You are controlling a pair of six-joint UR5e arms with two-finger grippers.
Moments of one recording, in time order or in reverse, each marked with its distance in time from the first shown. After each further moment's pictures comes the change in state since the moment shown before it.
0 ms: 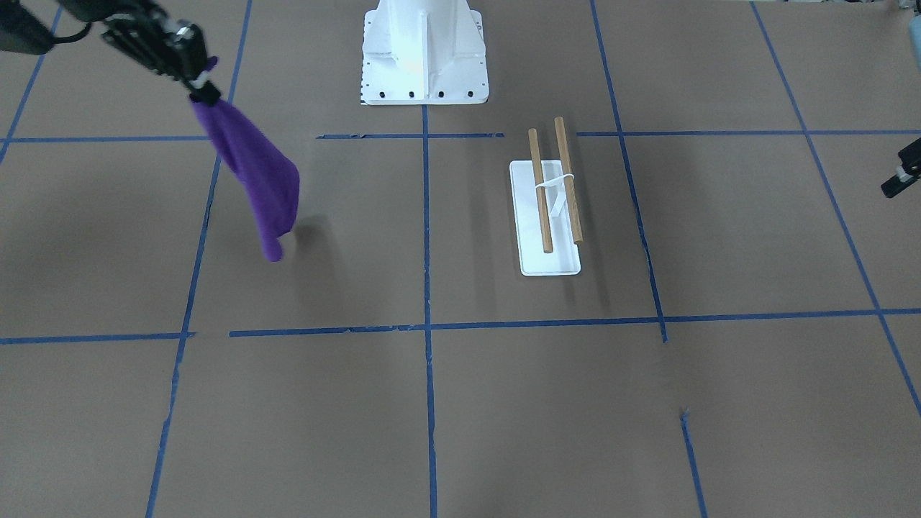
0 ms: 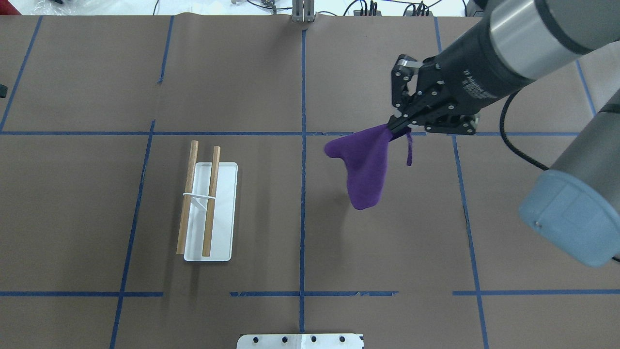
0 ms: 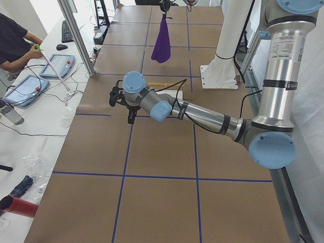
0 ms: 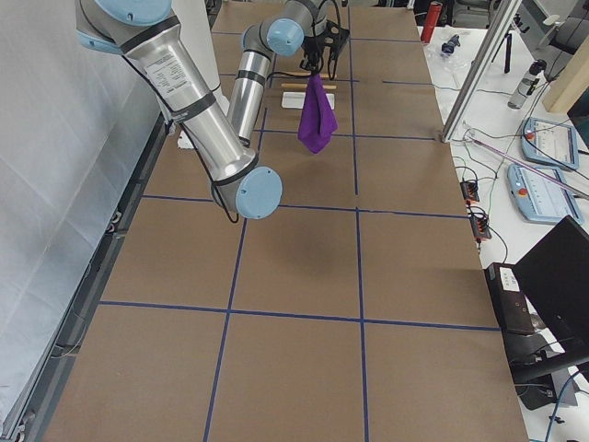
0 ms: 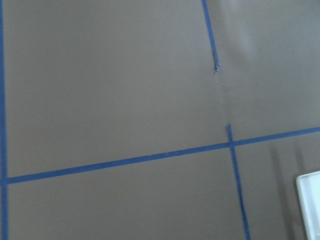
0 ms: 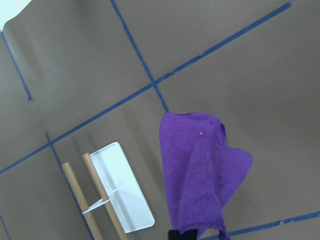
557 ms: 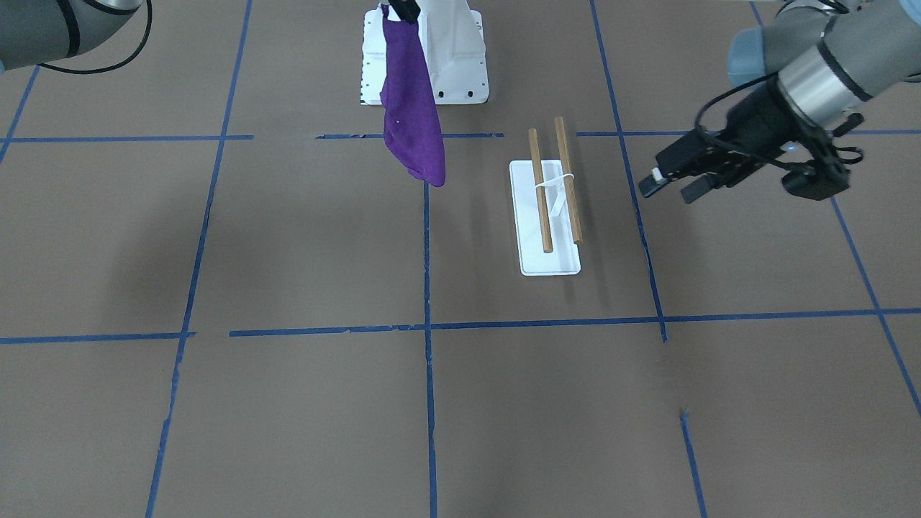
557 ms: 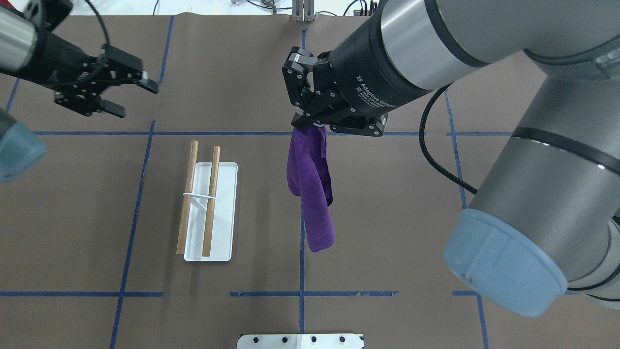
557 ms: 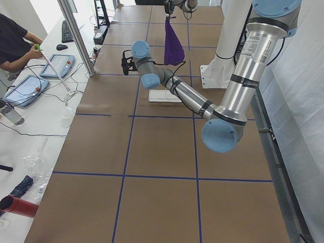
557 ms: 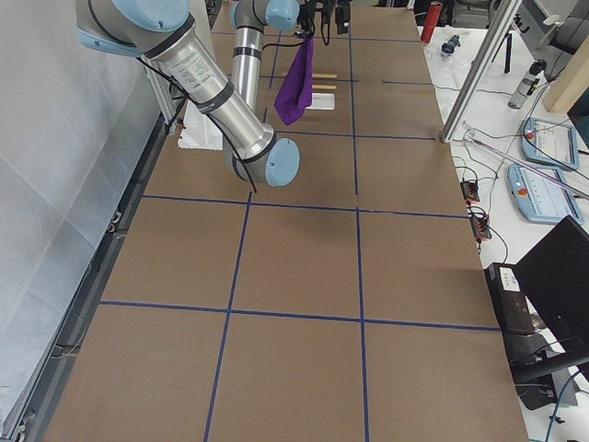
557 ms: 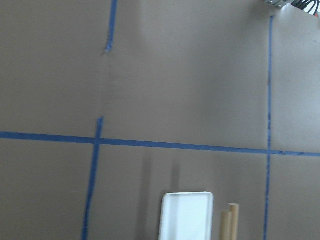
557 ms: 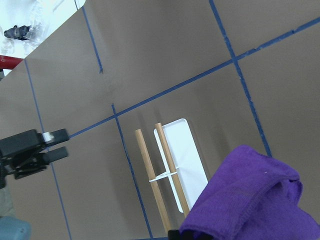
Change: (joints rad) left arm 0.301 -0.281 -0.038 -0.107 0.071 -0.829; right arm -0.099 0.194 -0.063 0.057 -0.133 0.019
